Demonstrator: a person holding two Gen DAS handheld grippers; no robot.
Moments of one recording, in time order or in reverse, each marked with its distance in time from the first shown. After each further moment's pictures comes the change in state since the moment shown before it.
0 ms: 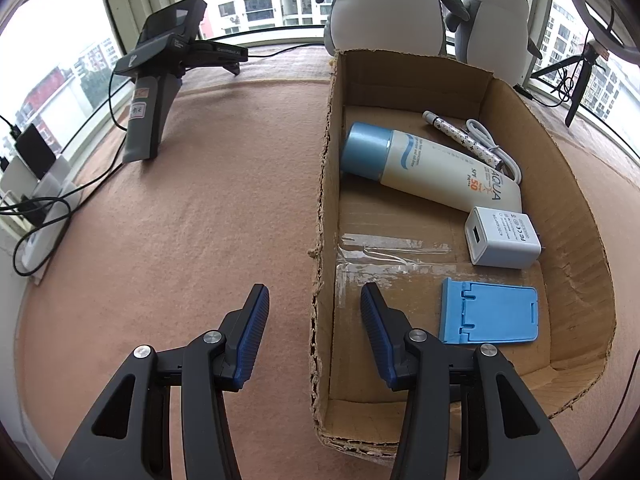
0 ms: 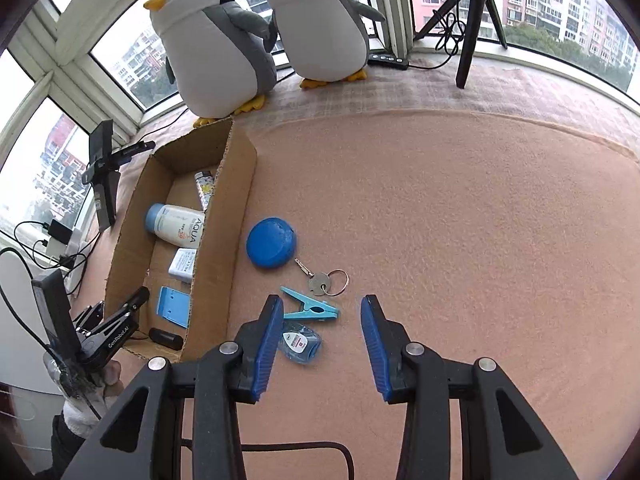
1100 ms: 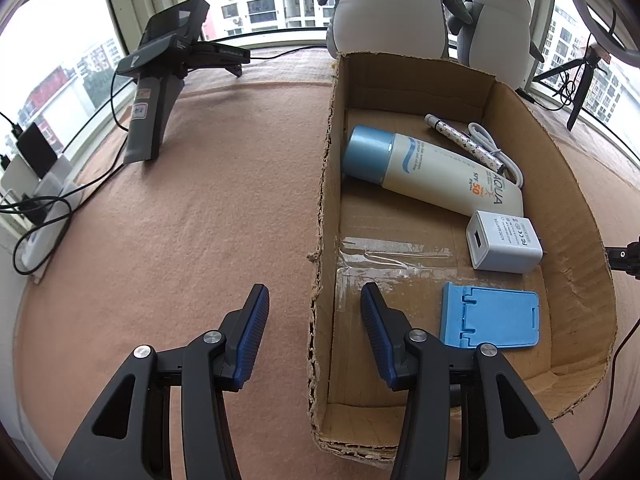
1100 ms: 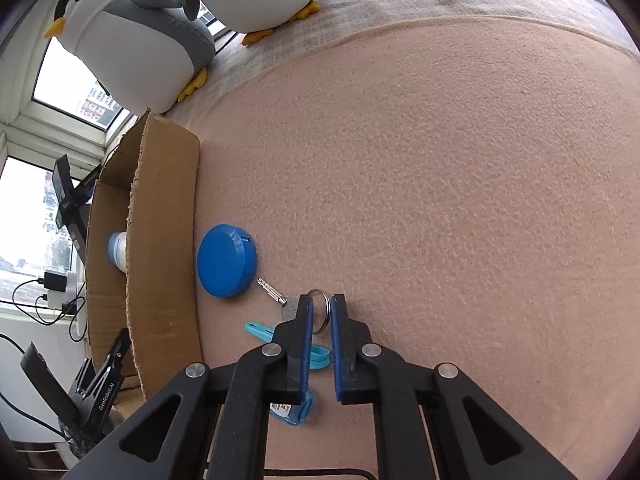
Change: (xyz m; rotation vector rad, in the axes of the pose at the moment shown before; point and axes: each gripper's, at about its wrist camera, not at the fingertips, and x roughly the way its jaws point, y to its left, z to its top) left arm 0.001 0.001 0.001 -0.007 -0.007 0.004; right arm 0.076 -0.033 0.018 0.201 0.143 0.091
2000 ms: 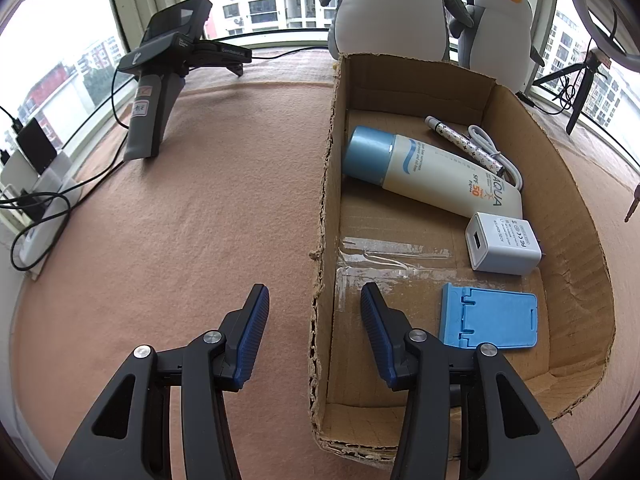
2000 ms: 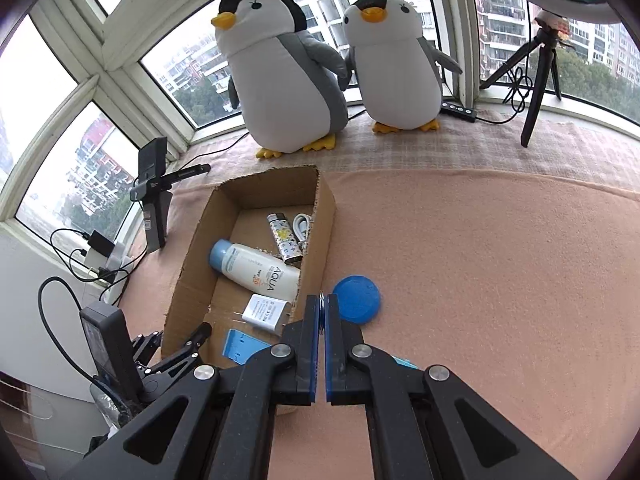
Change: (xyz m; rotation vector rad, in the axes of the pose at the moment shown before) left arm 0.001 -0.001 0.000 -0.008 -0.003 -0.004; right arm -0.085 0.112 -0.018 -0.316 -0.219 0.035
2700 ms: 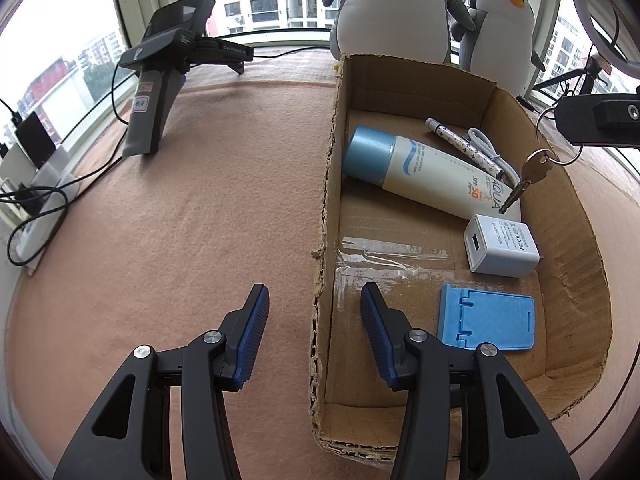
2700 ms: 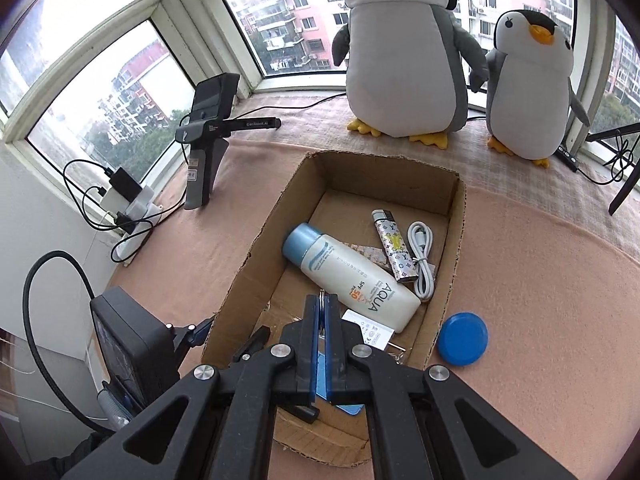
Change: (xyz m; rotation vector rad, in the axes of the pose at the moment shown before) left arm 0.001 0.003 -0.002 -0.018 -0.003 -0.018; right arm 0.063 0.099 0.014 -0.235 0.109 0.042
